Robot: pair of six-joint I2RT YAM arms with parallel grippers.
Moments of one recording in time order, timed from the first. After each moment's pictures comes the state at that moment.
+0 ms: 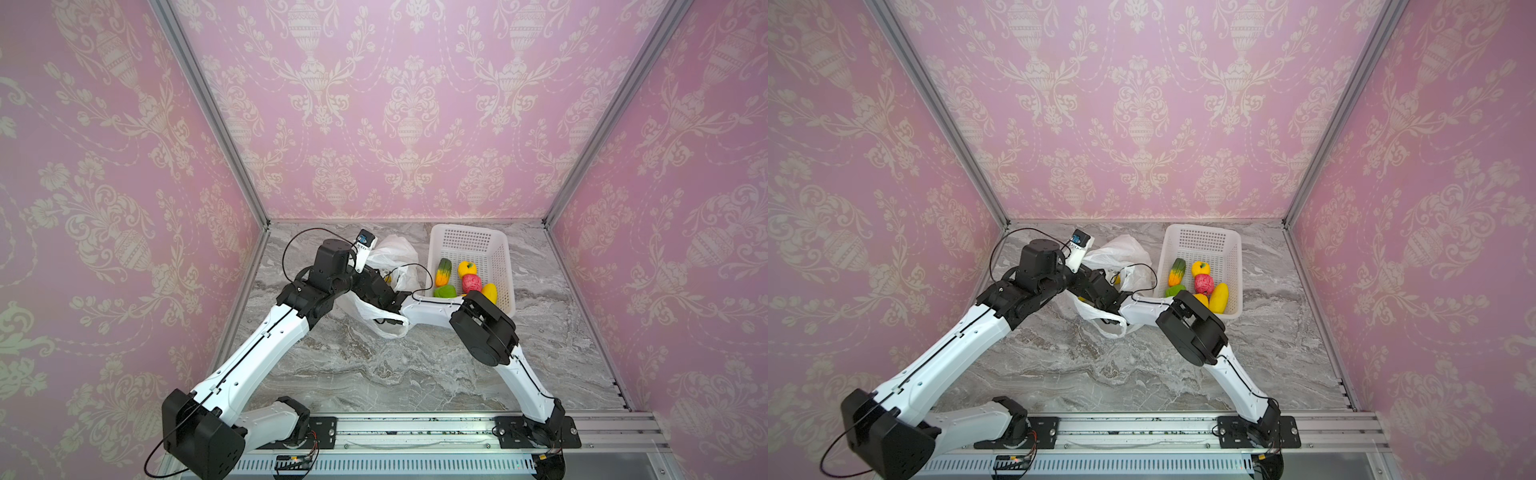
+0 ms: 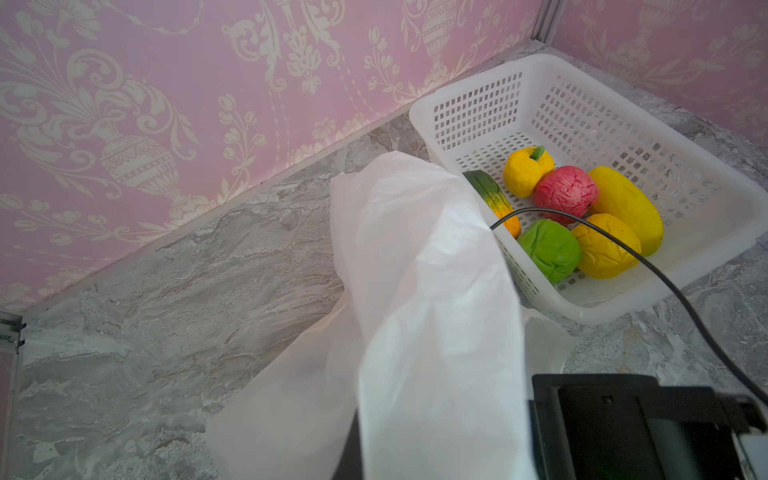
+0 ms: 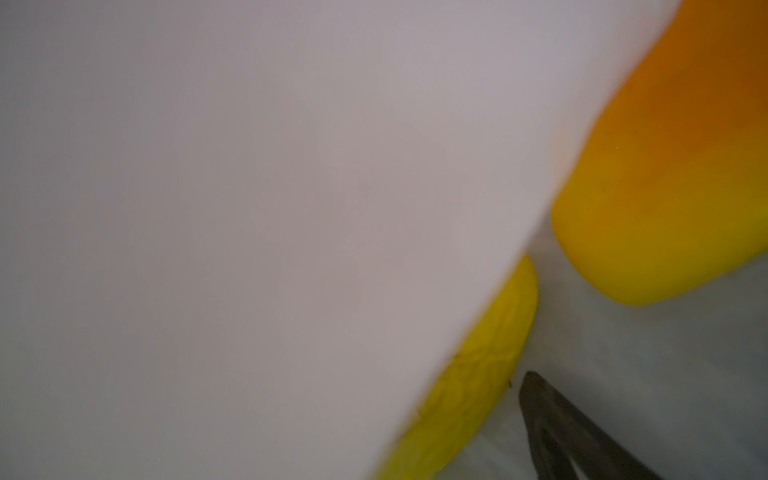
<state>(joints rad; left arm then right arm) -0.47 1.20 1.12 -0.46 0.02 0.11 0.89 2.34 1.65 0.16 0.26 1.19</state>
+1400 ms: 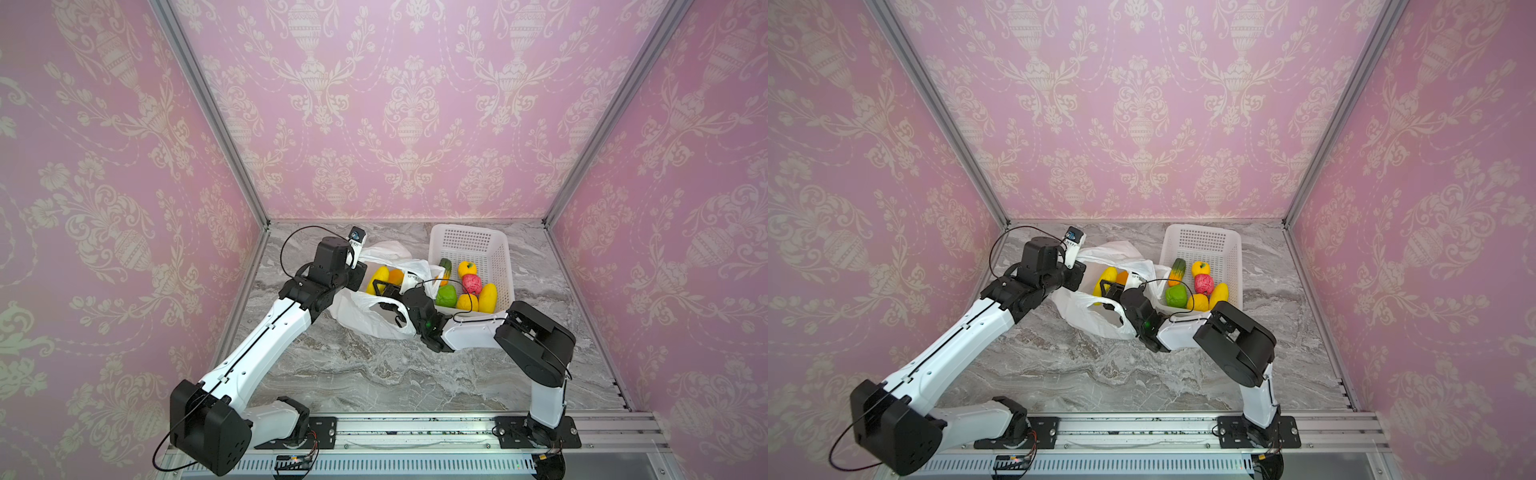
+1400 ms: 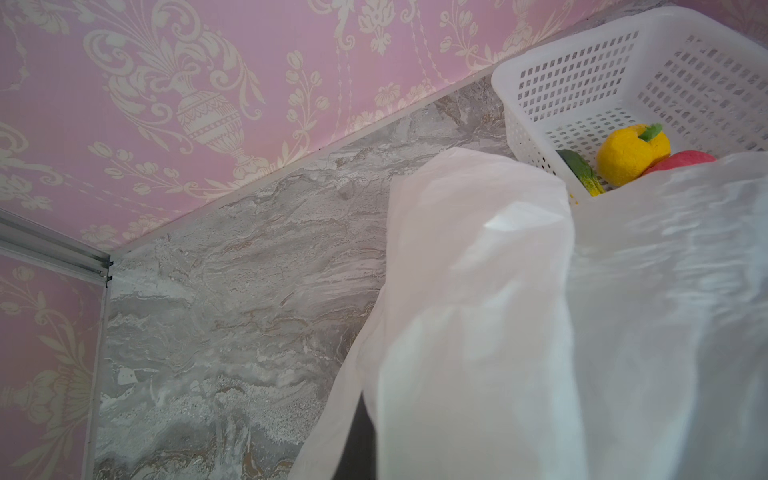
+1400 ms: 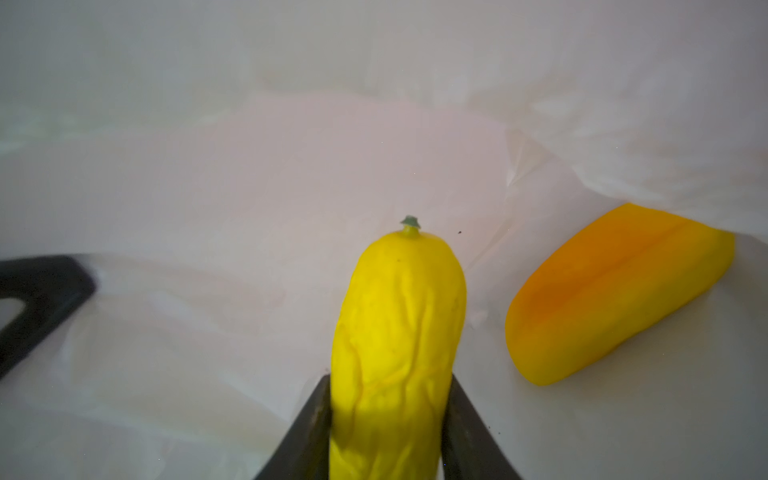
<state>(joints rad) -0.42 1.25 1.12 -0.46 -0.11 0.11 0.90 1.89 0.93 0.82 0.29 0.91</state>
